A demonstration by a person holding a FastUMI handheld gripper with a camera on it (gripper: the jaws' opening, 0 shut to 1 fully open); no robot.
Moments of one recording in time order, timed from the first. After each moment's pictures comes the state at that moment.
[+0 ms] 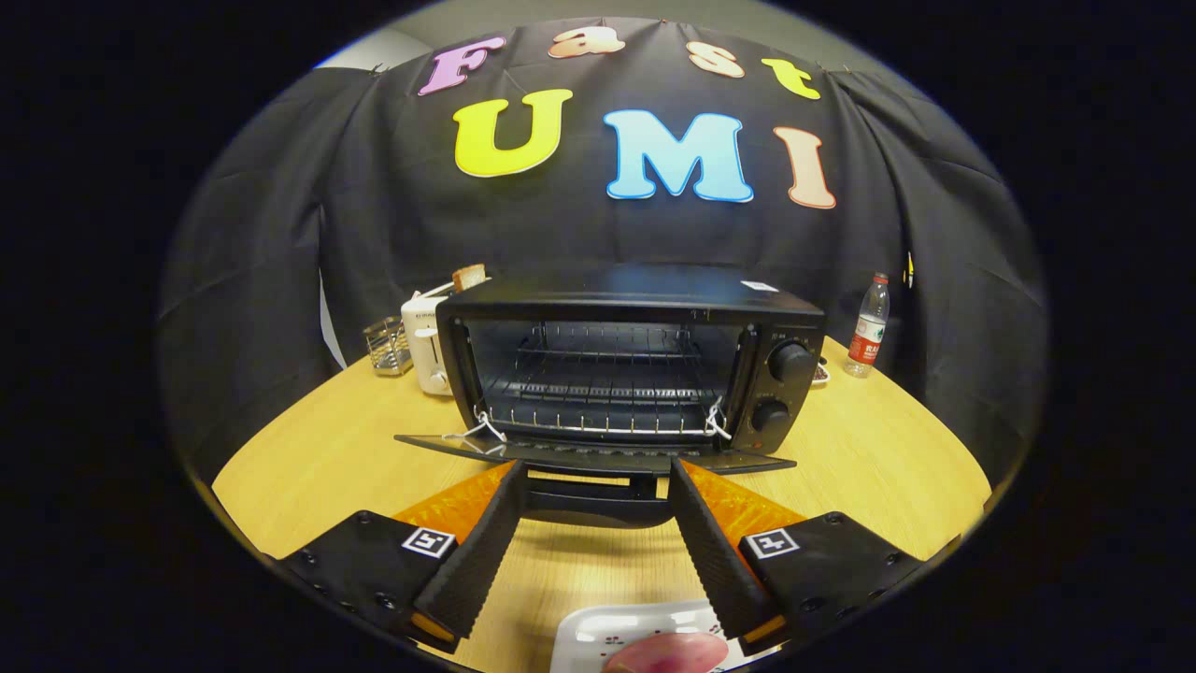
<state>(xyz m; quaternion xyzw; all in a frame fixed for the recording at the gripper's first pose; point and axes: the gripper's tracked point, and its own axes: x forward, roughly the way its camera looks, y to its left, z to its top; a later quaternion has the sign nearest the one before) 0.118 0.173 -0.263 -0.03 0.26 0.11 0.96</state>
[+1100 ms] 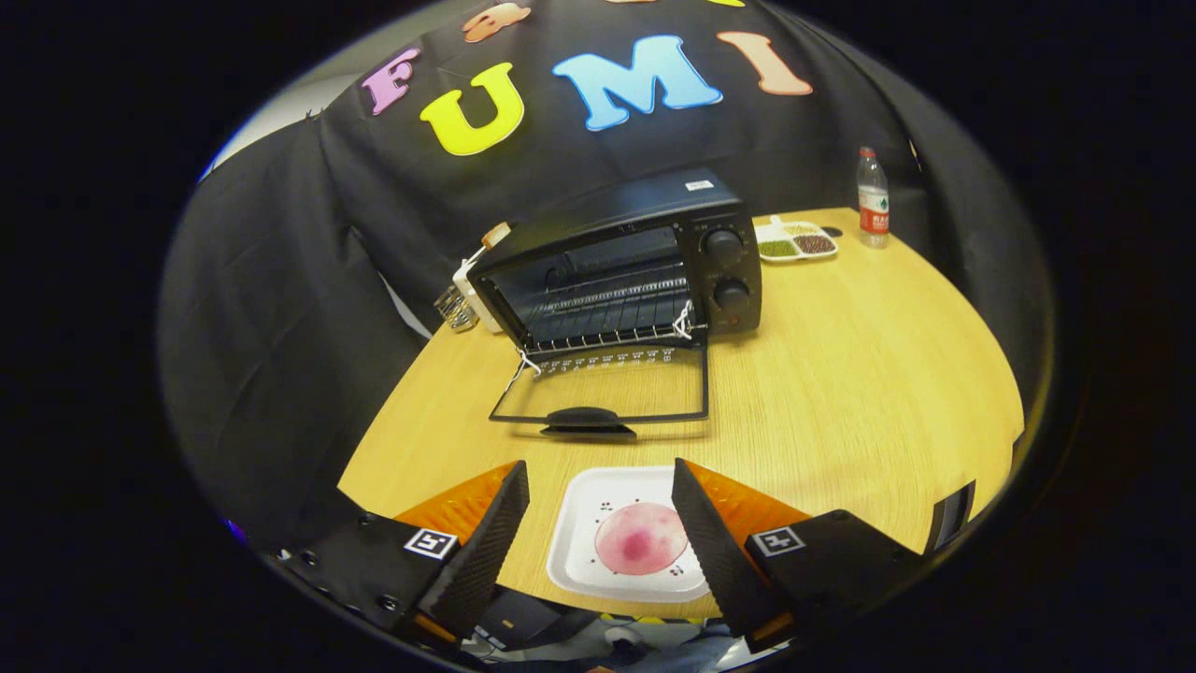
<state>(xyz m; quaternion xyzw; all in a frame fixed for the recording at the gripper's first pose) 0.021 0.078 -0.233 0.13 0.43 0.22 0.86</state>
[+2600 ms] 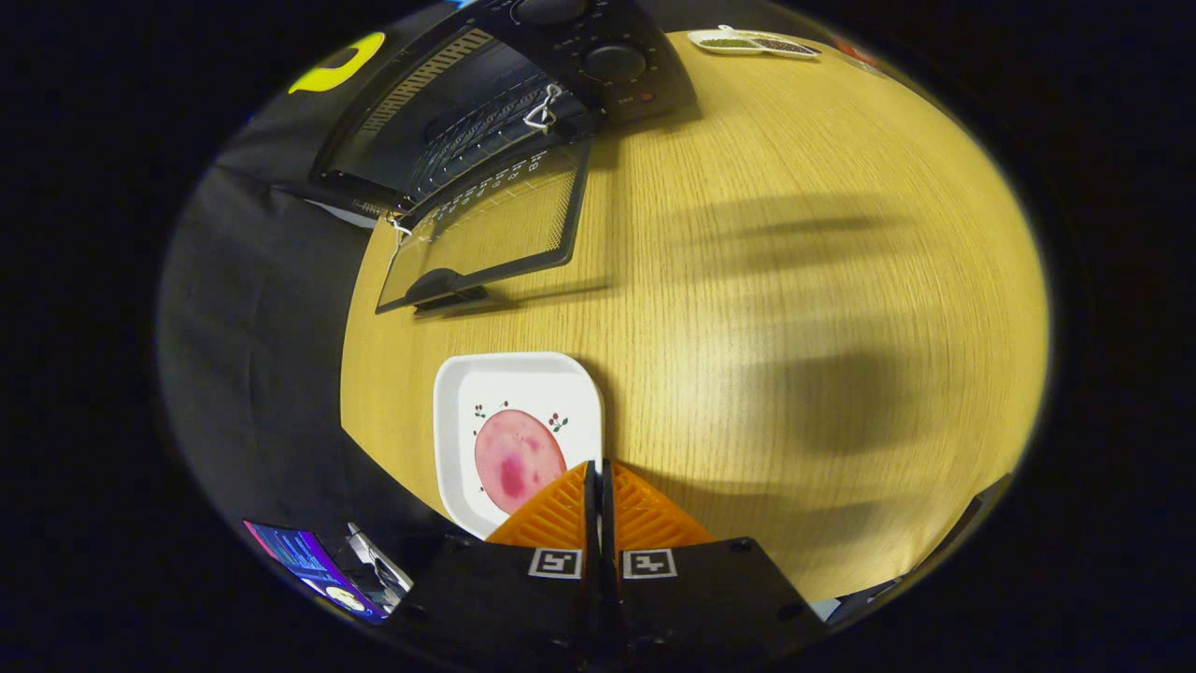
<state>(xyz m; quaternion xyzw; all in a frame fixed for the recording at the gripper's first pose) -0.003 0.040 -0.354 0.14 0.67 0.23 0.69</state>
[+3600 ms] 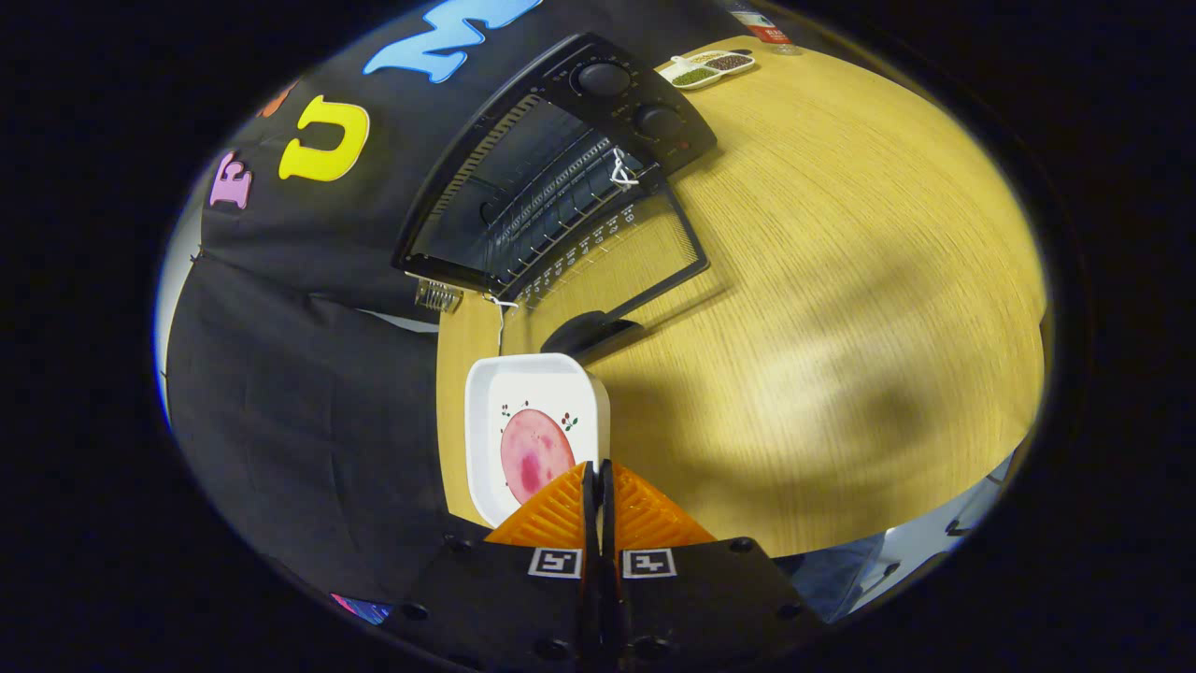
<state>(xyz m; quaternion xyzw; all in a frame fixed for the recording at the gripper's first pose) -0.004 0.132 -0.270 0.34 0.57 0.17 0.73</state>
